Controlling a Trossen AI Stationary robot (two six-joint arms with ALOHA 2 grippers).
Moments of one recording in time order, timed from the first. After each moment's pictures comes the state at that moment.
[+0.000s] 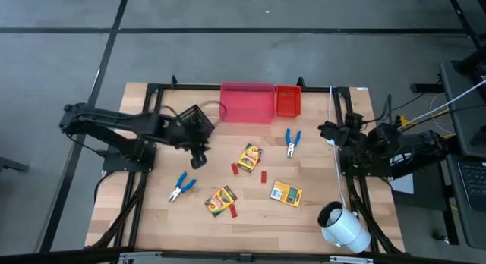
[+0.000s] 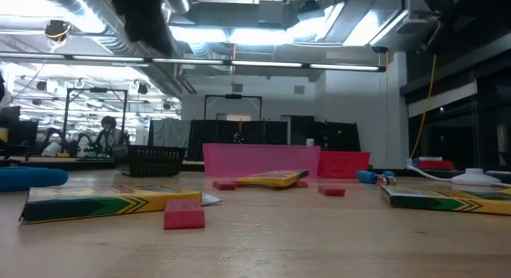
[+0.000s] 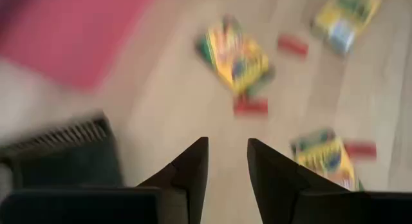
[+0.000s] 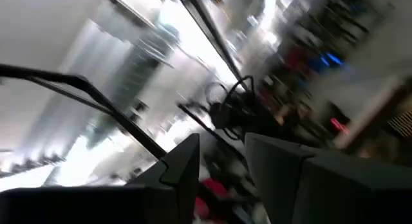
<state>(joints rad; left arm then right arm) -0.11 1.23 1.06 -0.84 -0.16 -0.49 0.15 0.21 0.21 0.38 0.21 0.92</state>
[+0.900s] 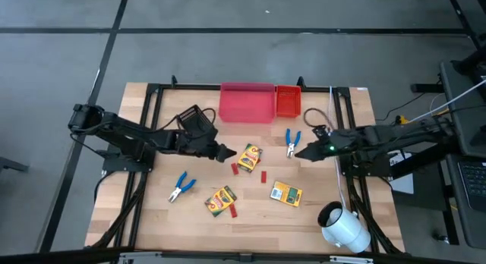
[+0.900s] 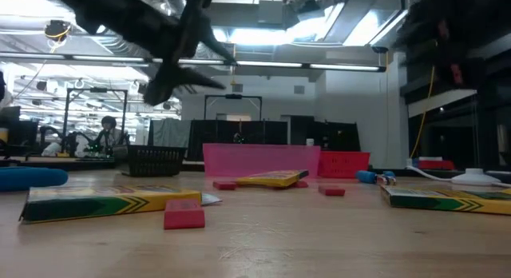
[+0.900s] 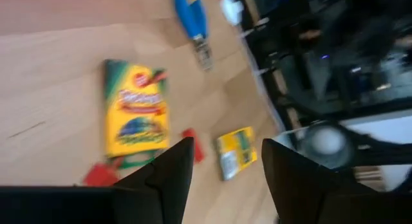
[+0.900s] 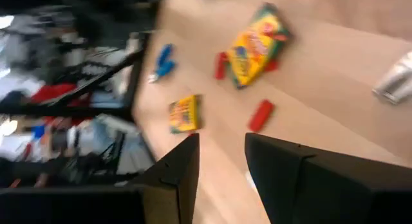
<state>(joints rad) -0.08 1.32 0.64 0.25 -0.19 -1.20 0.21 0.77 0.54 -0.38 0.11 1.36</state>
